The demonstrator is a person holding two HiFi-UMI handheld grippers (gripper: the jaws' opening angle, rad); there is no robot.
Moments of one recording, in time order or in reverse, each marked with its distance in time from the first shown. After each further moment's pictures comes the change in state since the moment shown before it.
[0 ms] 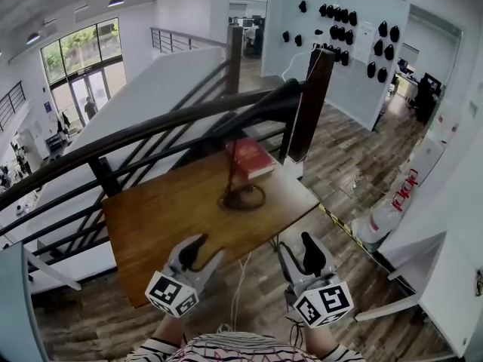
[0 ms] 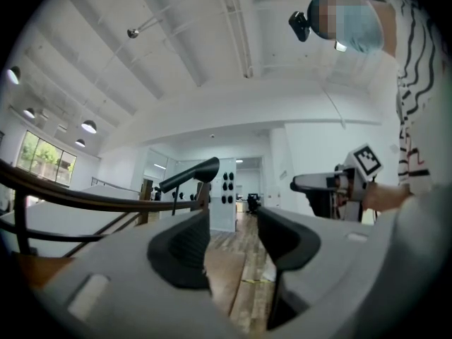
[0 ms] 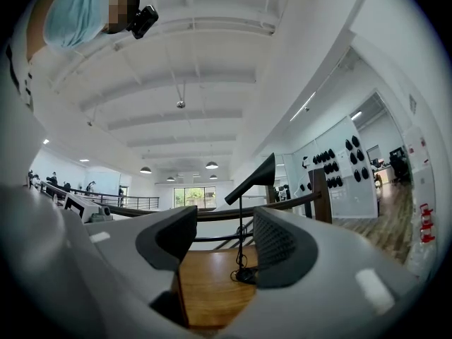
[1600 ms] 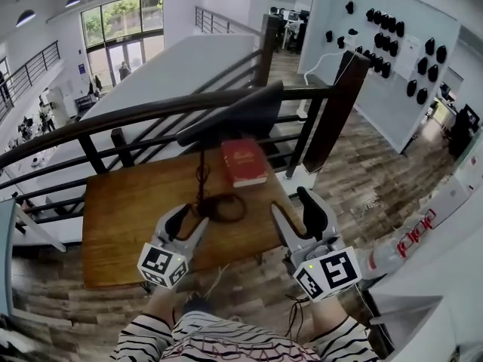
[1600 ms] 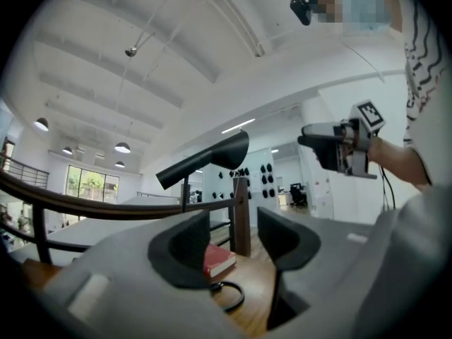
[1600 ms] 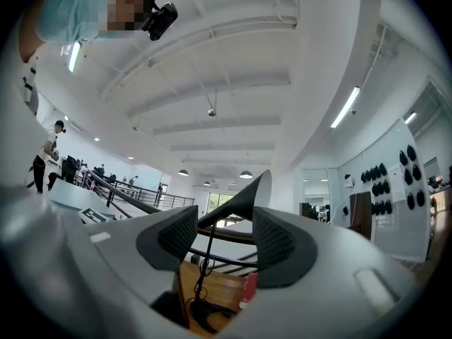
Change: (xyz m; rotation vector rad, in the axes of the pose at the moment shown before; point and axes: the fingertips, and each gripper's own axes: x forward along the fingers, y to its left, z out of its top) left arm 0.279 0.075 -0.055 0.108 0.034 0.354; right arm 0.169 -0.257 0.069 -0.169 -0.070 0.356
